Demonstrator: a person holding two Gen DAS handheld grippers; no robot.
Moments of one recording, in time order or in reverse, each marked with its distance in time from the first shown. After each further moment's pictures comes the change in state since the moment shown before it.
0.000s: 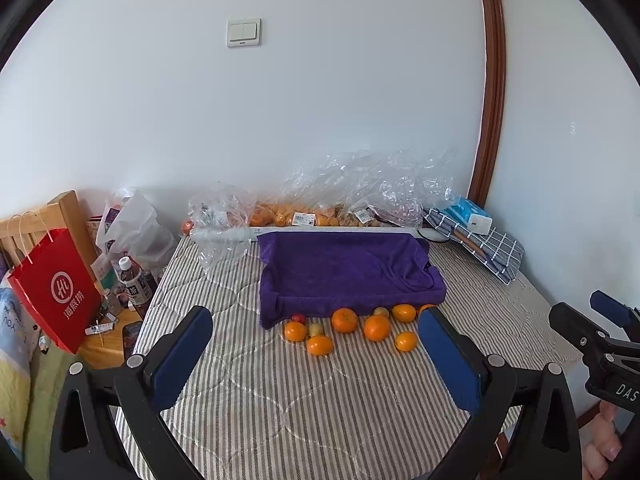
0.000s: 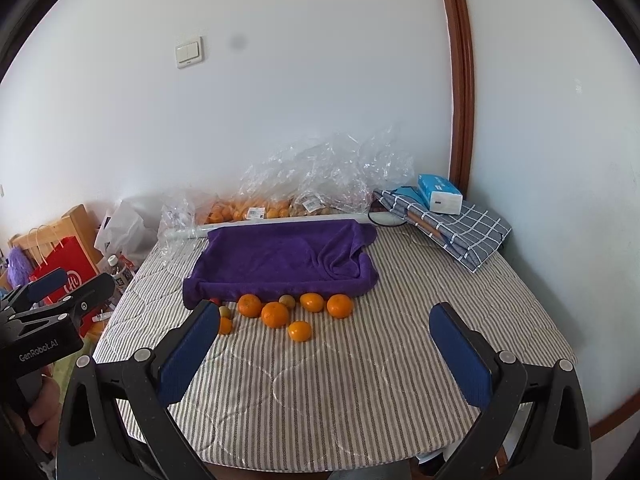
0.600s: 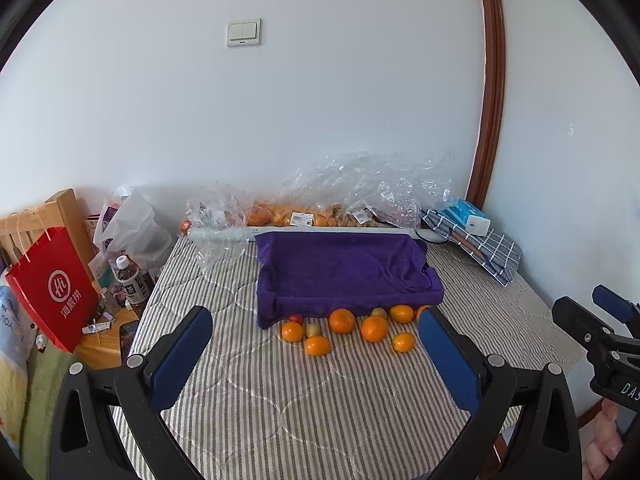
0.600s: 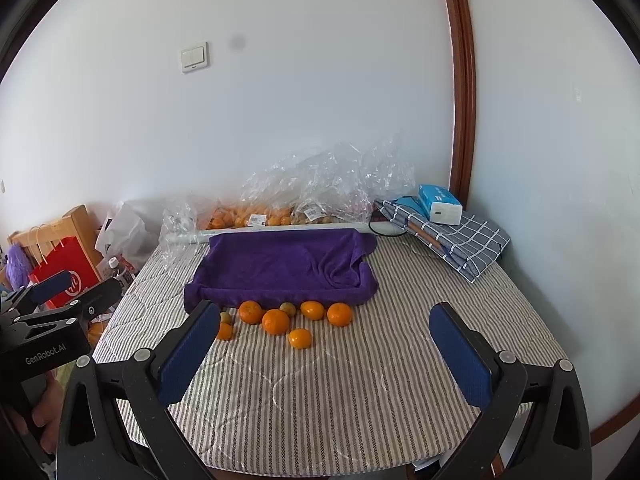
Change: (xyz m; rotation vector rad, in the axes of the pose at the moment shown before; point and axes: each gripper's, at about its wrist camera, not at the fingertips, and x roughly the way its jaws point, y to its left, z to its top) left arm 0.003 0.001 -0.001 -0.005 -0.001 -0.007; right arm -0.005 0.002 0.005 -0.016 -0.027 0.000
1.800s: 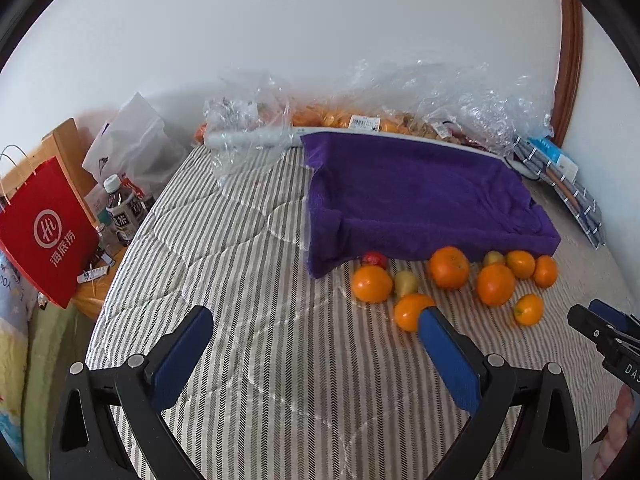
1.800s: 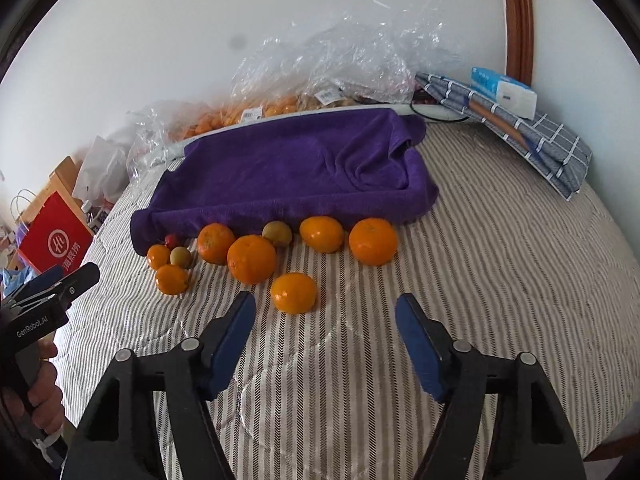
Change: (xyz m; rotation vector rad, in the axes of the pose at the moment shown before) left arm 0.172 0.058 -0.062 -0.048 0.264 0.140; right arm 0.206 -0.005 -0.067 0.026 0.319 0.130
